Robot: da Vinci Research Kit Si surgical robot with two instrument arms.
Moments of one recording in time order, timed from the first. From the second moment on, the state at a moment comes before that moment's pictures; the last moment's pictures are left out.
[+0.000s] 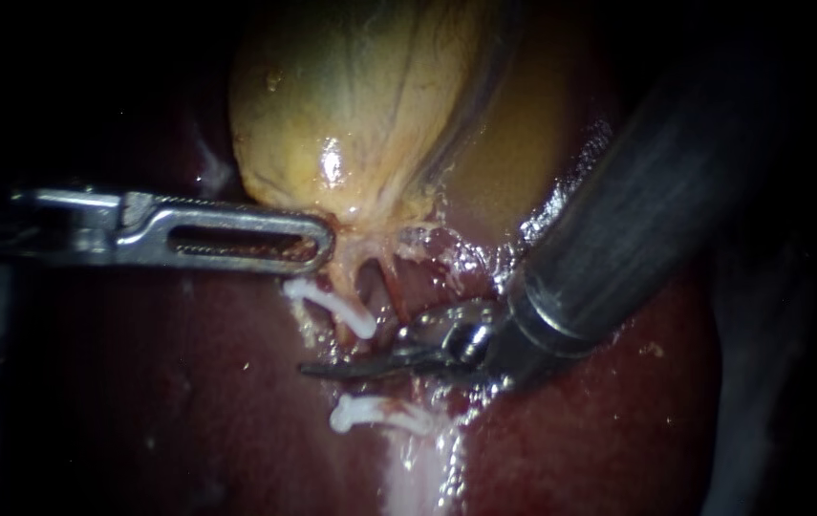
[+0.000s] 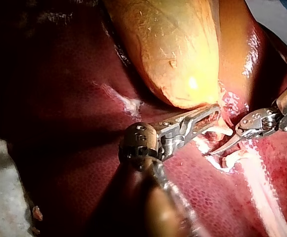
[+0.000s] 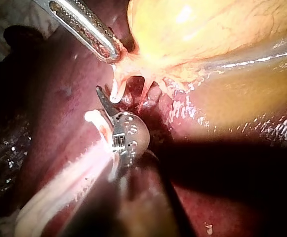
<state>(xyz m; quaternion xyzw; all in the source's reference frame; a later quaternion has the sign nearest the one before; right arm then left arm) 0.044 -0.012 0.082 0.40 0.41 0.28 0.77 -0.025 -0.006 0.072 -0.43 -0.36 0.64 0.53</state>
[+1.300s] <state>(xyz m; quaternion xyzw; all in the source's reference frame) 0.036 -0.009 0.075 0.25 0.50 0.15 0.81 -0.024 -0.006 0.072 -0.43 -0.36 0.64 0.53</state>
